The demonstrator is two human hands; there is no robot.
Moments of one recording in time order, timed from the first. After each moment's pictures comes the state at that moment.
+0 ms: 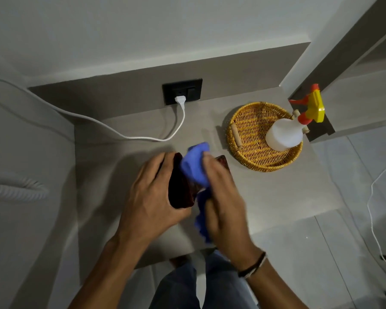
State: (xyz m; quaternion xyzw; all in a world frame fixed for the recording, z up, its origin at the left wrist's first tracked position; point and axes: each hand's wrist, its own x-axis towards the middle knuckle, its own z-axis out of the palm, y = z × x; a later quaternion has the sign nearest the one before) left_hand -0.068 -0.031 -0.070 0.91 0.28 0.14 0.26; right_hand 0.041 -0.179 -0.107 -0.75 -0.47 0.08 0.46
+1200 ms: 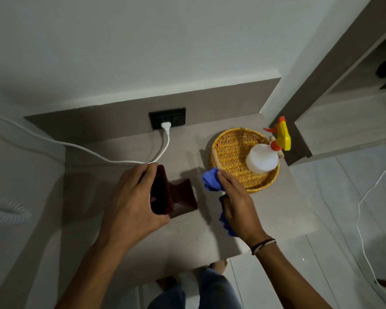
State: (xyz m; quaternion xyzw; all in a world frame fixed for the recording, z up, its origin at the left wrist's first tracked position) left_hand -0.032 -0.022 -0.031 0.93 0.31 0.02 0.19; right_hand 0.158 -0.217 -0.132 -0.84 -0.44 0.13 0.29
